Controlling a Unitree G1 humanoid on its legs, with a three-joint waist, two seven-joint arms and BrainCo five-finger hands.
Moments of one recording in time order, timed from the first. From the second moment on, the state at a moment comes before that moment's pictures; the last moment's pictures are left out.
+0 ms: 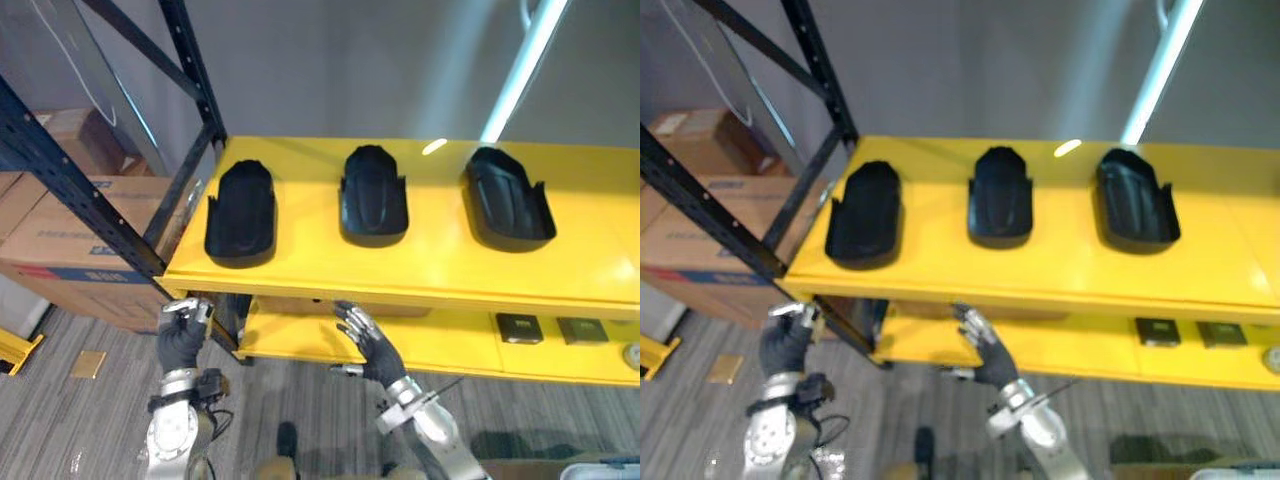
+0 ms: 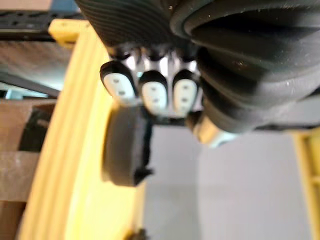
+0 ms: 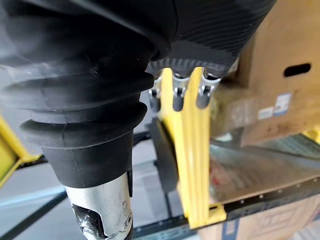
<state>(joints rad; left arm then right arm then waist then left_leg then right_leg) 0.29 0.16 0.03 -0.22 -0.26 -0.23 0.23 0.16 -0.21 0.46 0.12 0.26 -0.40 0.15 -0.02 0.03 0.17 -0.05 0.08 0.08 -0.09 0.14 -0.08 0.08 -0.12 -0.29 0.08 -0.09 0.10</state>
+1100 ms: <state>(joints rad) -0.12 0.36 0.15 0.03 -0.28 -0.19 0.31 0.21 -0.19 -0.11 0.83 0.08 -0.10 0.07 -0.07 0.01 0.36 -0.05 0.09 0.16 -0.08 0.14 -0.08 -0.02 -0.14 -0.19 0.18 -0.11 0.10</state>
